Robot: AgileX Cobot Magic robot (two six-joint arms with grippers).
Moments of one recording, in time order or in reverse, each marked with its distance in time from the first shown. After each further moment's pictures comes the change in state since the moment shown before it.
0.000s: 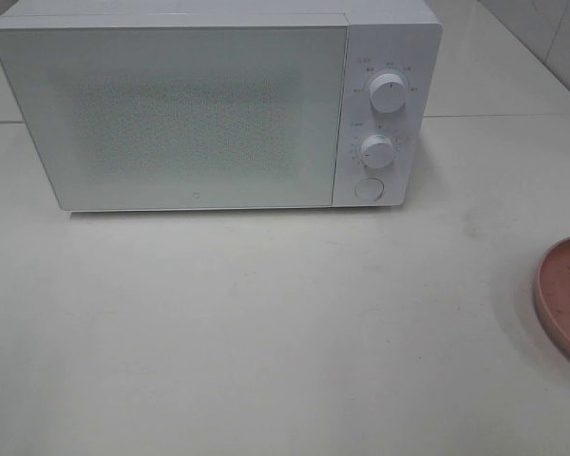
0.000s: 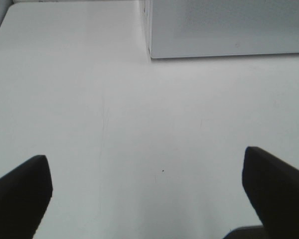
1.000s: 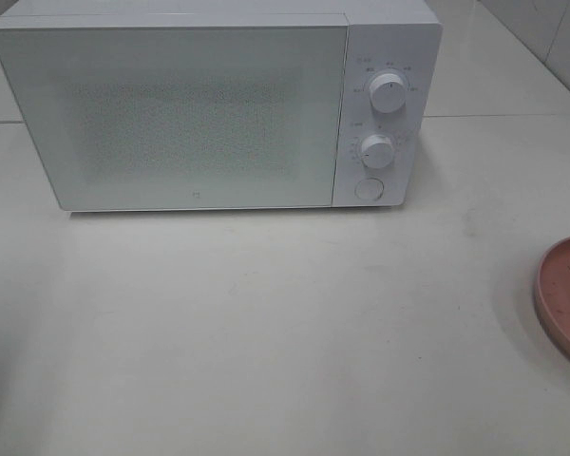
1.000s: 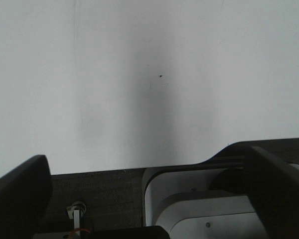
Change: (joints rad) left arm 0.000 0.804 -0.128 -0.002 0.045 0.004; right arm 0.000 0.000 0.000 0.000 0.000 0.000
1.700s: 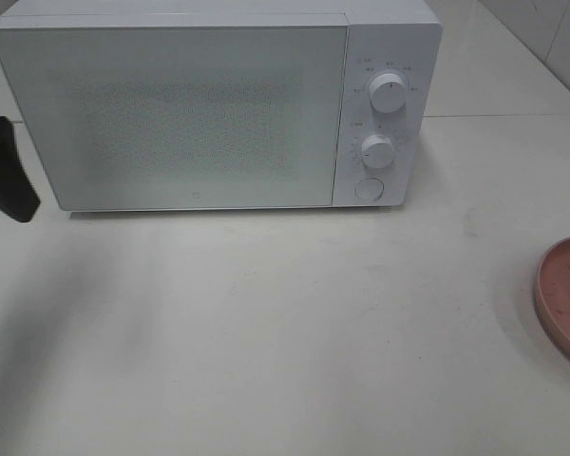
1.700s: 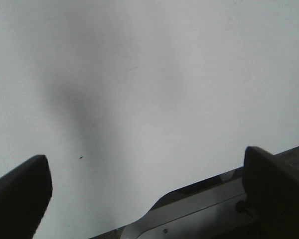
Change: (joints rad) left arm -0.207 0.575 -0.434 -0.158 -0.002 0.024; right arm 0.000 0.000 0.000 0.000 0.000 0.000
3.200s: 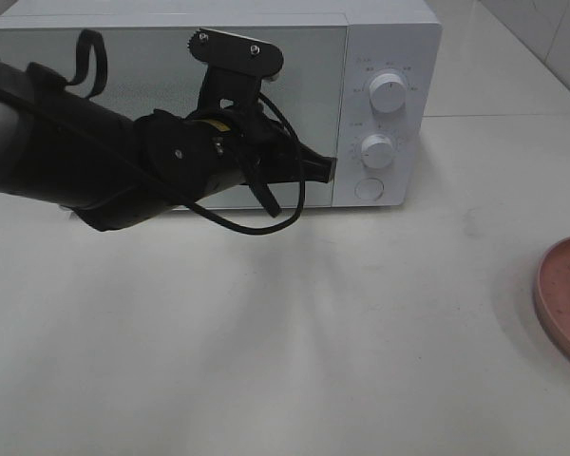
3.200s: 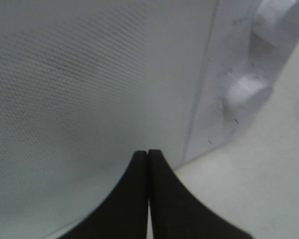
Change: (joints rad) left arm -0.667 0.507 -0.028 -0.521 -1.472 0.493; right arm 0.000 0.000 0.000 0.000 0.000 0.000
